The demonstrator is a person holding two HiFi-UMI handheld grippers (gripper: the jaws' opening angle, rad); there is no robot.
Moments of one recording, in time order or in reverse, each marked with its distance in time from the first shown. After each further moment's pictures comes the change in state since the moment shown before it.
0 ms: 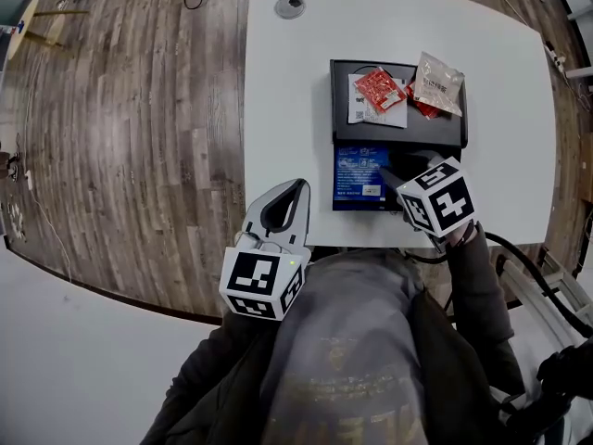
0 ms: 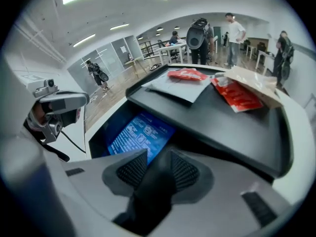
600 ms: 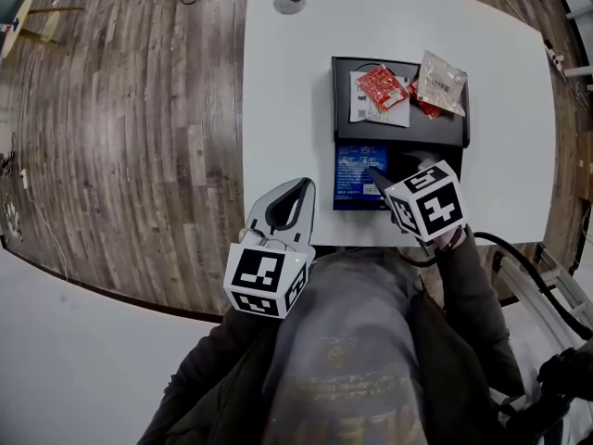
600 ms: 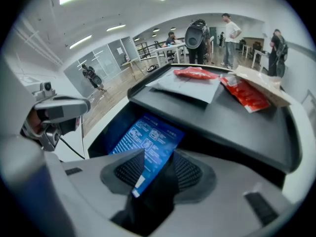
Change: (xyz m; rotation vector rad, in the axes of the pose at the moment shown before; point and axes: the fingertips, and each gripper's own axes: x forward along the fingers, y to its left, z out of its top) left arm 0.009 -0.002 -0.008 -0.013 0.023 -0.033; right arm 0.011 0.012 0.007 0.035 -0.017 -0.027
